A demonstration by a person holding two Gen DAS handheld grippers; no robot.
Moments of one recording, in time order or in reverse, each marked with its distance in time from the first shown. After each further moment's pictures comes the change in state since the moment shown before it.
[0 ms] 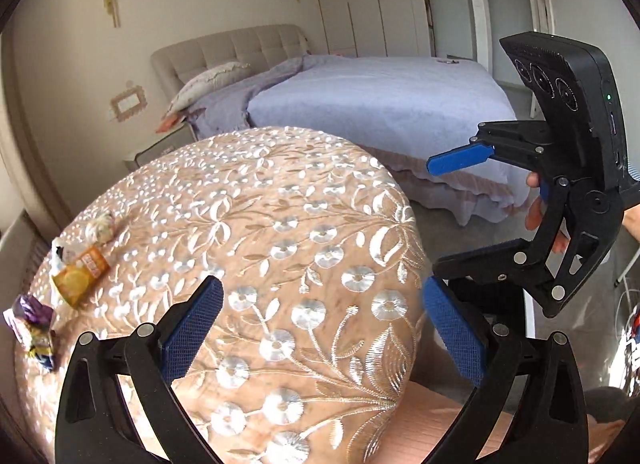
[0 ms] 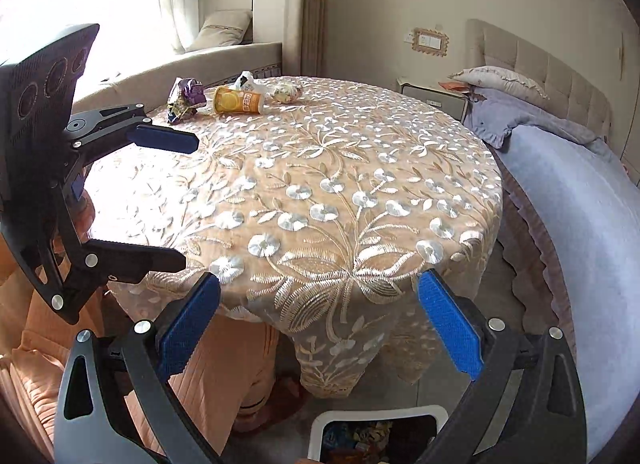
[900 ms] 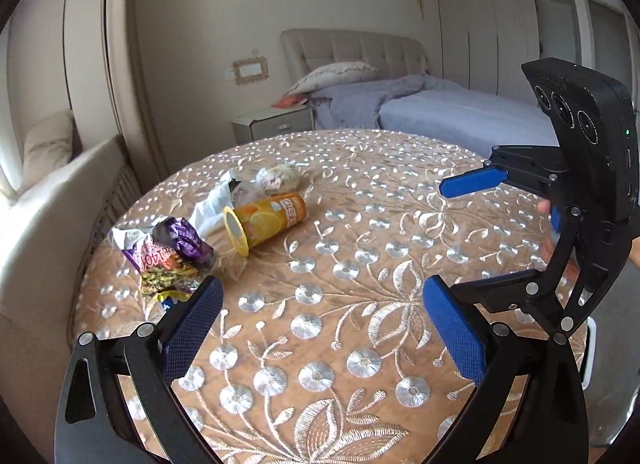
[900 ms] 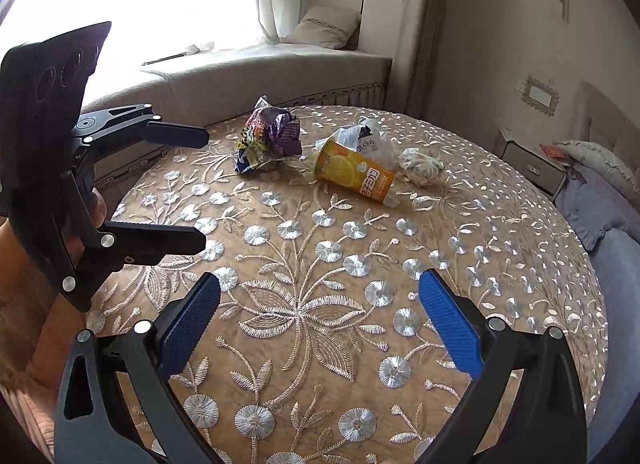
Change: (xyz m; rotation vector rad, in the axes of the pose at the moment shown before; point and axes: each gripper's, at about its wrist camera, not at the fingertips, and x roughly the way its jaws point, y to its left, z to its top) left arm -0.049 0.183 -0.049 -0.285 -0.023 0.272; right arm 0.136 0.093 0.142 -0.253 0.007 0.236
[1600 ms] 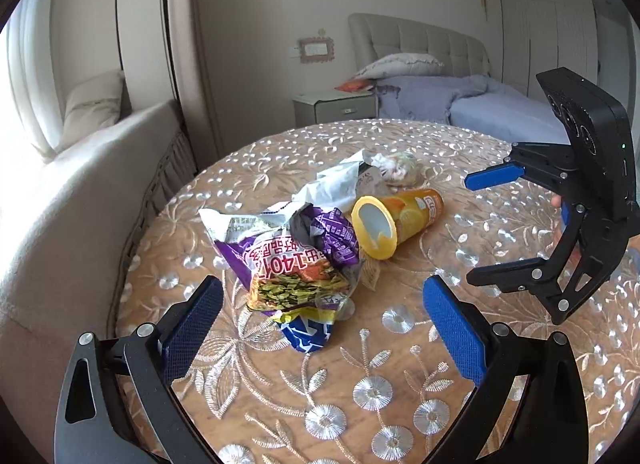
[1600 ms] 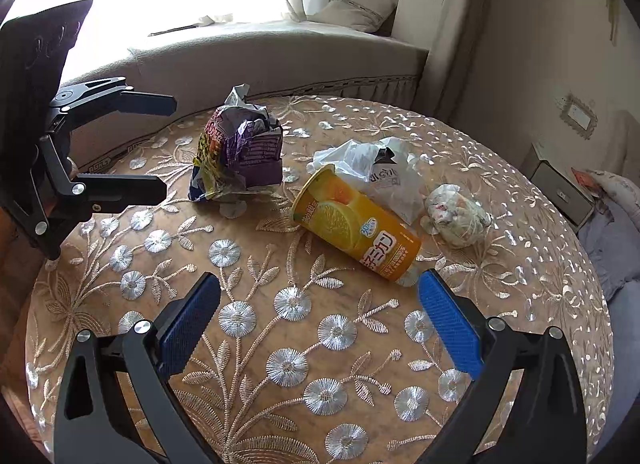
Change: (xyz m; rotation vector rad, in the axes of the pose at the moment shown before) left arm 0.047 0.107 0.006 -0.119 0.072 0.151; right arm 0.110 -0.029 0.065 -0.129 0.078 0.050
